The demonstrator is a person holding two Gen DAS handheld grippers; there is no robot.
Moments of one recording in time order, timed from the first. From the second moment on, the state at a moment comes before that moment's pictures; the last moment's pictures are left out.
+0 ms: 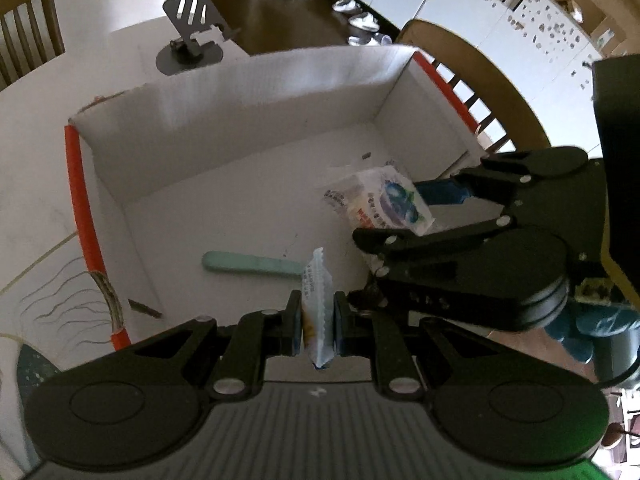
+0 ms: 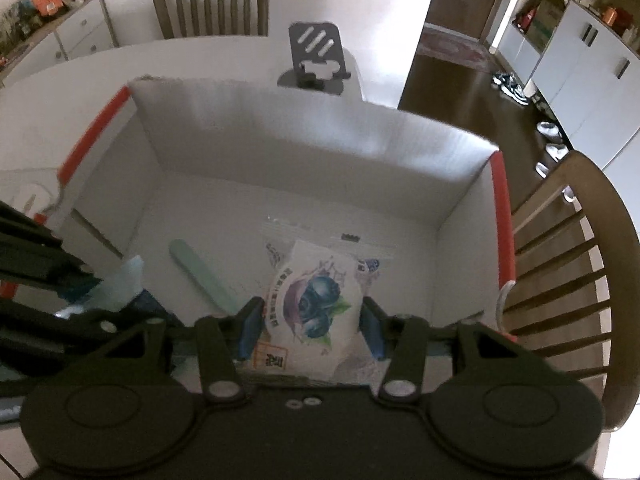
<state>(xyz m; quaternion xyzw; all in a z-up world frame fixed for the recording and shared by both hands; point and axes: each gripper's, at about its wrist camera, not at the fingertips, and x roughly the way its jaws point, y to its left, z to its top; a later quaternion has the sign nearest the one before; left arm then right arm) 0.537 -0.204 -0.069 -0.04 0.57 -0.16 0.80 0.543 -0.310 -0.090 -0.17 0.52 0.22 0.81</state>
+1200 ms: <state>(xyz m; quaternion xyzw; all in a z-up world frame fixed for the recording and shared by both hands) 0.521 -0.210 -0.048 -0.01 0.56 -0.15 0.82 0.565 -0.315 -0.090 -0.18 0.52 0.22 0.80</state>
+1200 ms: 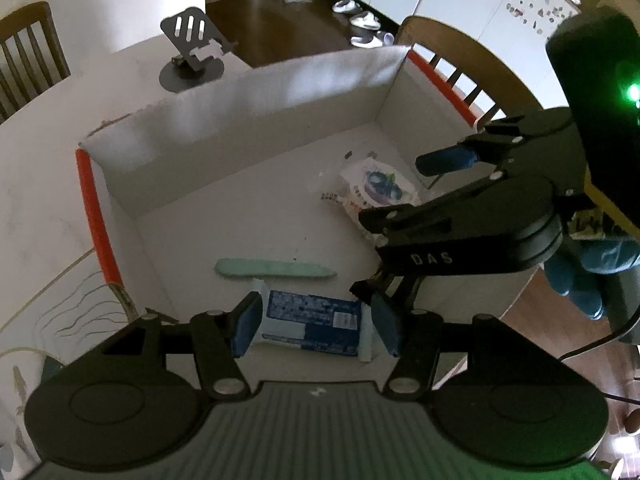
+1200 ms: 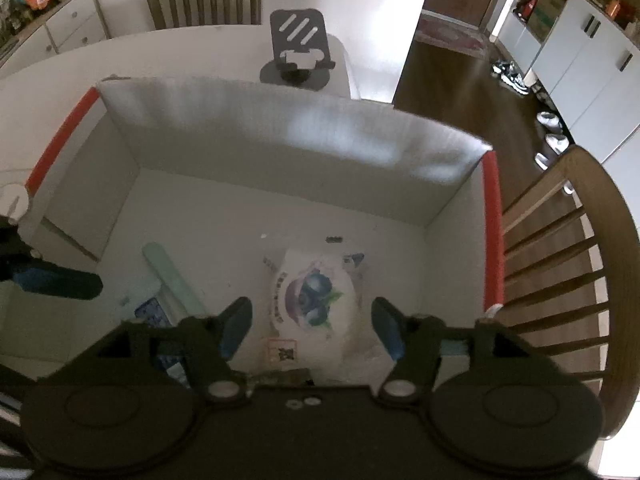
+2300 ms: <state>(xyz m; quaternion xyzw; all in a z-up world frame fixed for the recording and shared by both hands) 0.442 -0.203 0.018 0.00 0.48 -0.17 0.86 0.492 -0.322 -0.021 -0.17 0.48 0.25 0.82</state>
